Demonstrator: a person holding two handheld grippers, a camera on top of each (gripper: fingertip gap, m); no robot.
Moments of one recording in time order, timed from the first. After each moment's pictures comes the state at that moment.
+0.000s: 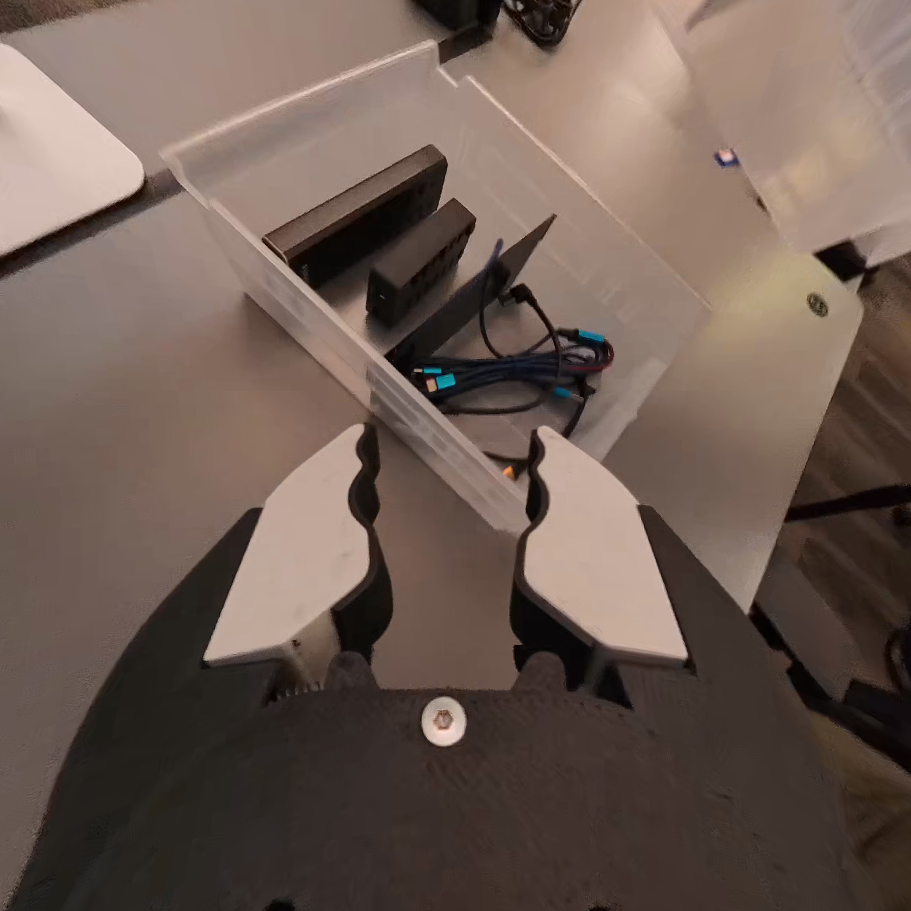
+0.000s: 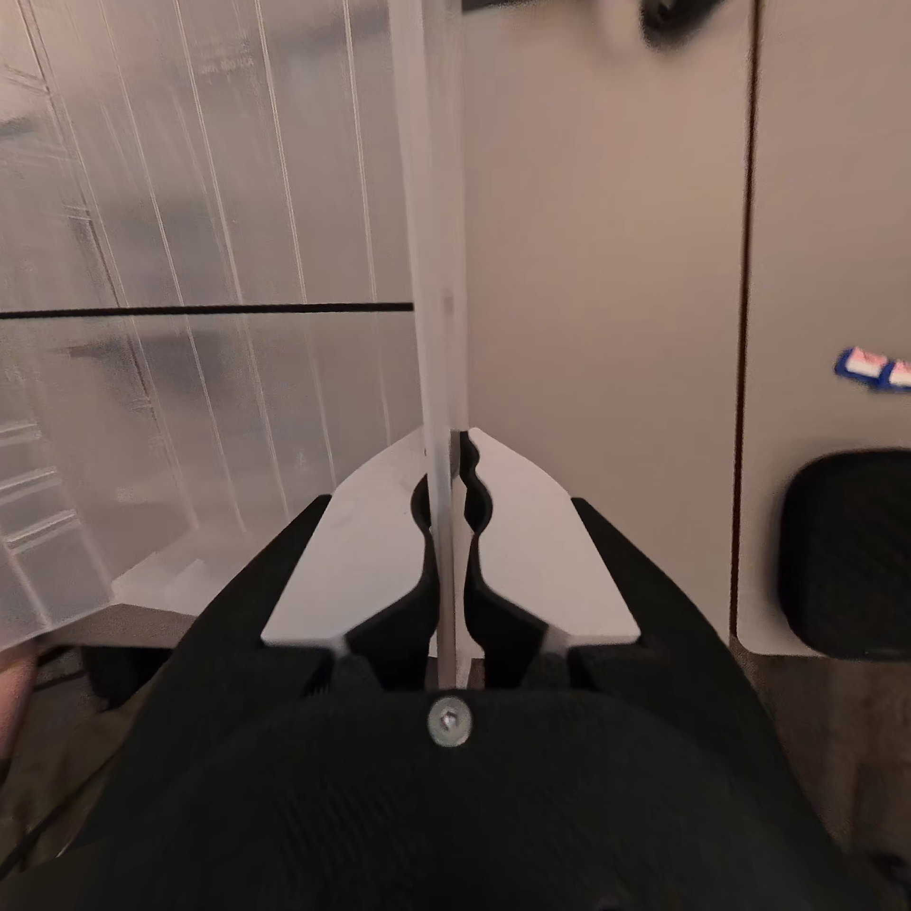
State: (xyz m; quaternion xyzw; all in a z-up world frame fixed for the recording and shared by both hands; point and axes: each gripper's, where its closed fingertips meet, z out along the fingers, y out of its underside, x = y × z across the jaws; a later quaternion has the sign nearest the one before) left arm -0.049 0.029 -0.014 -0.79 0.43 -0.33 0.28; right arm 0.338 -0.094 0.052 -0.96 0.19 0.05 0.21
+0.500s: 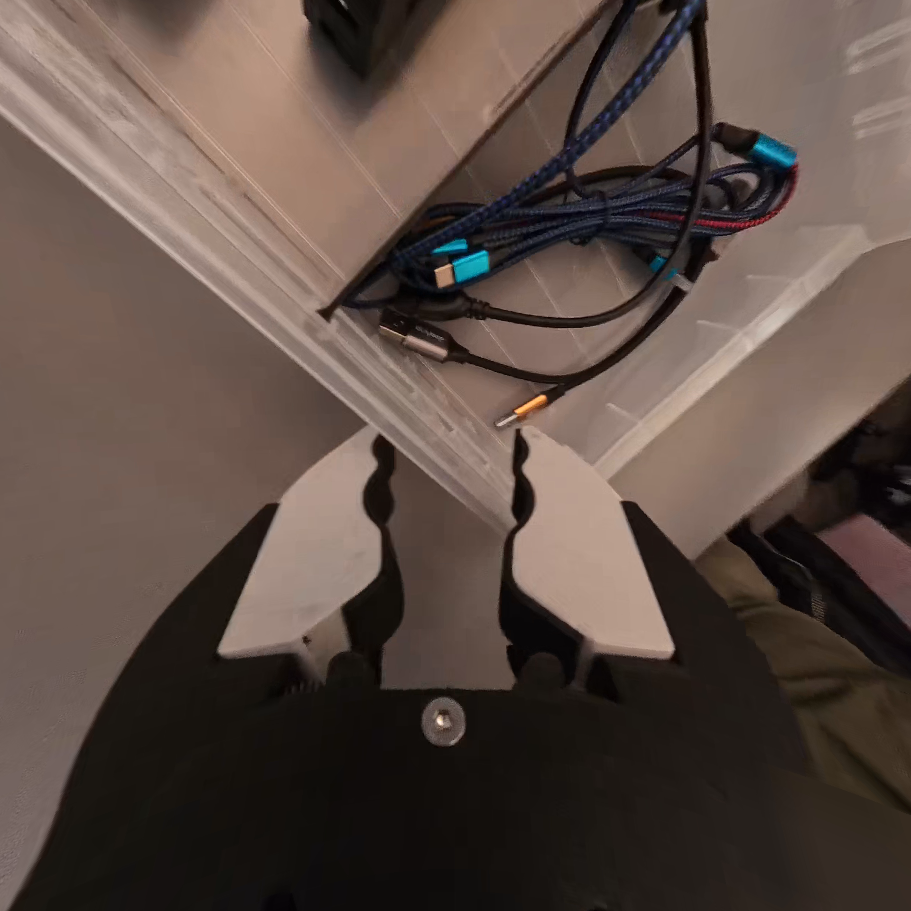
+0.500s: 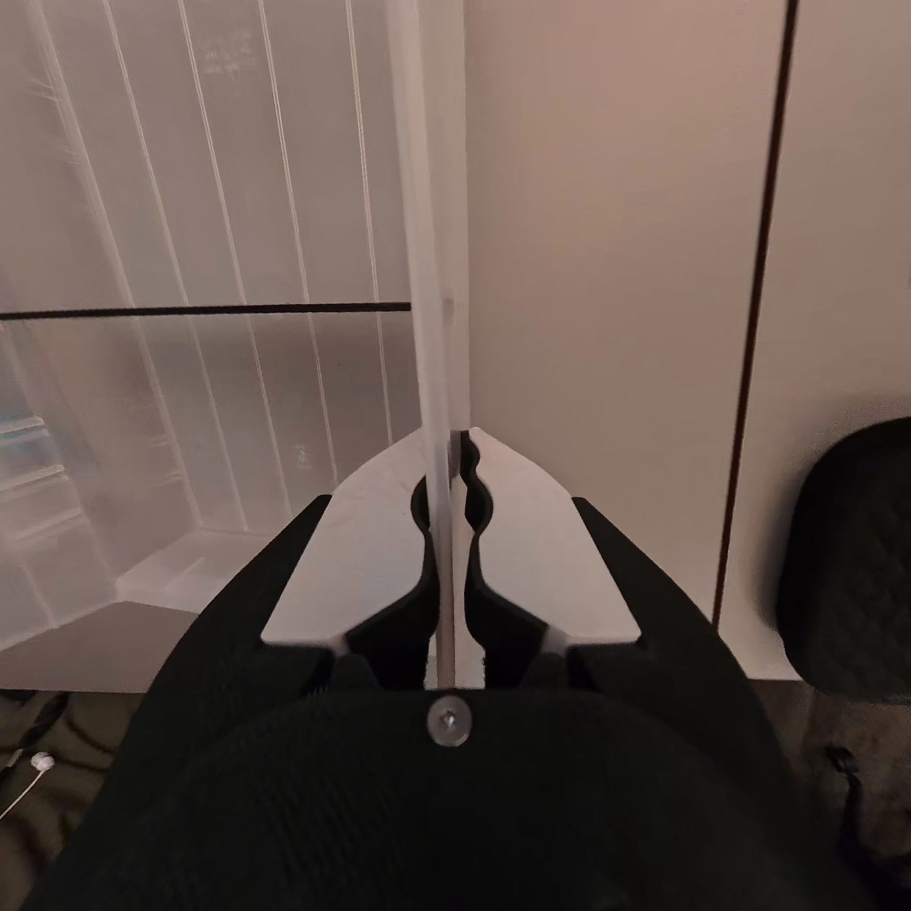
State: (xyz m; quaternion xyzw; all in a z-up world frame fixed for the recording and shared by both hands) left arm -0.027 0.020 -0.097 -0.87 0.47 -0.15 -0.03; right arm 0.395 -0.133 -0.096 -0.97 0.21 0.05 0.11
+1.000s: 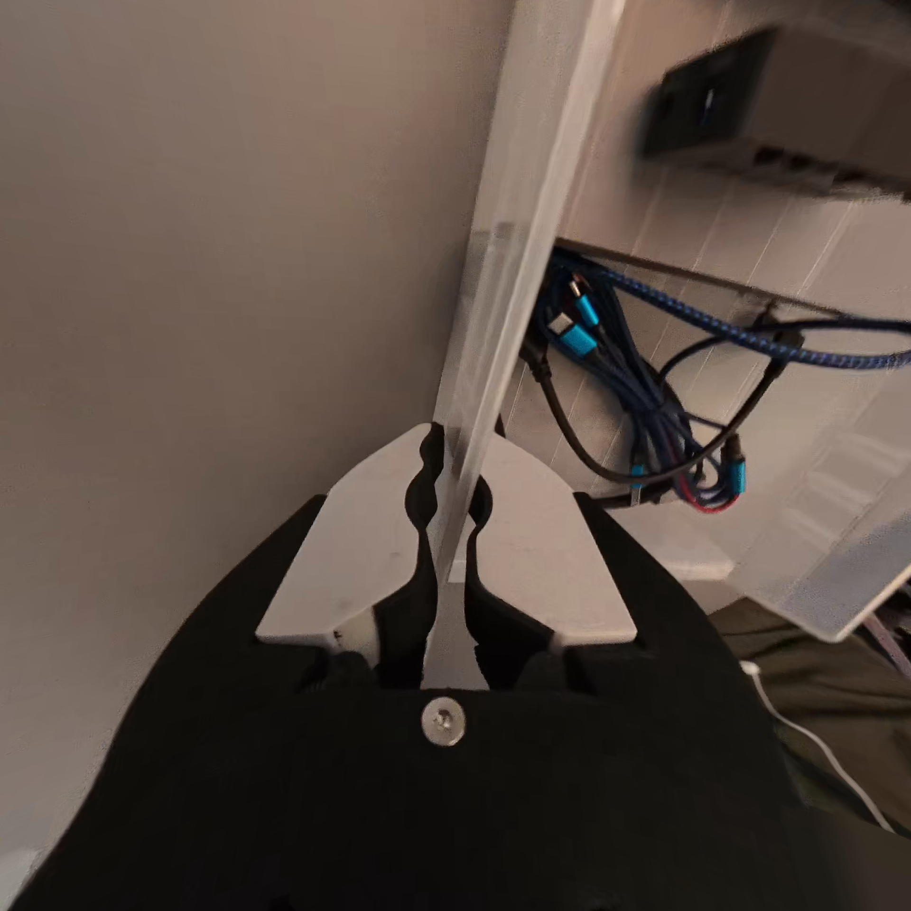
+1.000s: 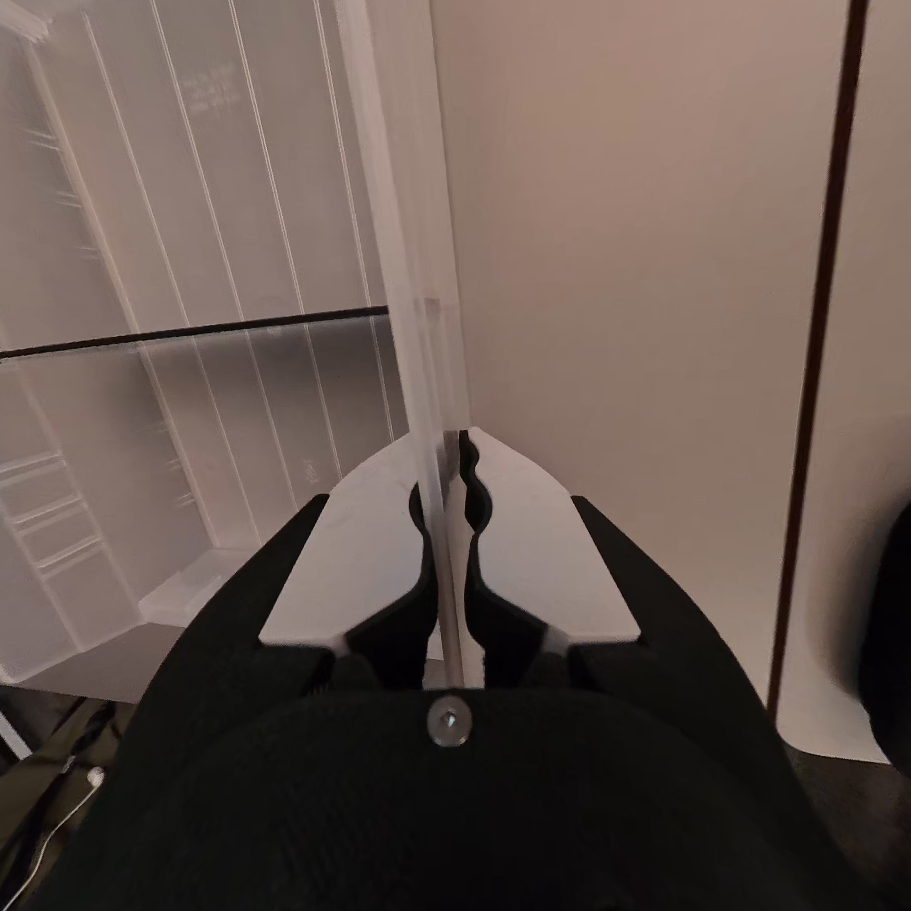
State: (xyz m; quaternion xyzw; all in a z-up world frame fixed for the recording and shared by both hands) left arm -0.143 0.103 -0.106 -0.92 0.38 -0.10 -0.02; right arm 0.400 -0.134 -0.126 -0.96 0.23 0.10 0.13
